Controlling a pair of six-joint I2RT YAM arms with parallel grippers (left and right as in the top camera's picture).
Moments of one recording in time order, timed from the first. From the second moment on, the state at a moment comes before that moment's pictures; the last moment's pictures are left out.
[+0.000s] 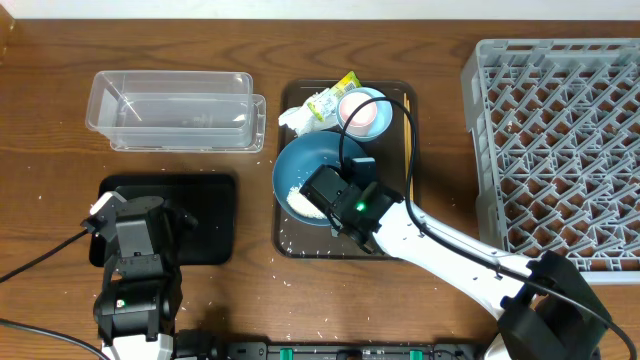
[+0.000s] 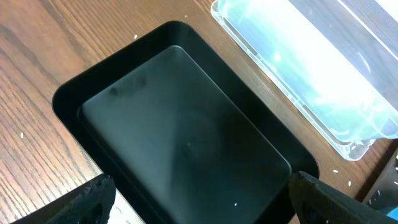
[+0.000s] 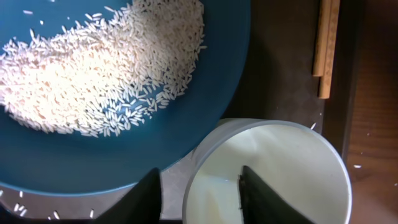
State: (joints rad) left arm 0.10 0.72 0.66 -0.79 -0.35 -0.70; right arm 0.89 1.71 1.18 -0.82 0.33 0.83
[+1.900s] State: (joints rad) left arm 0.10 0.72 0.66 -0.79 -0.35 -0.70; right arm 0.89 1.71 1.12 -0.78 0.34 0.85
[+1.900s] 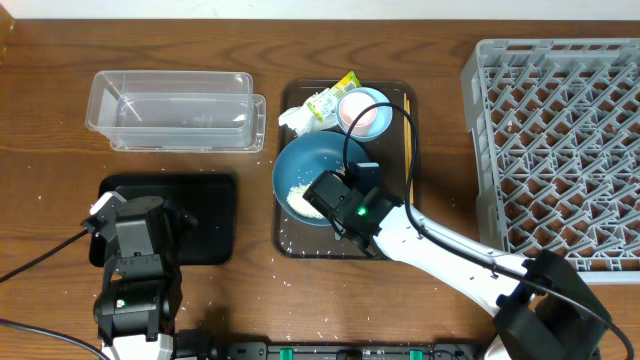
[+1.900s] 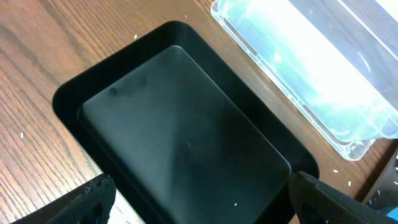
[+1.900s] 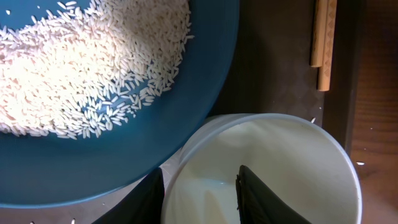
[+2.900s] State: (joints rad) left arm 0.10 0.72 0.66 -0.79 -0.35 -0.70; right arm 0.76 1.52 1.14 -0.87 0.33 0.76
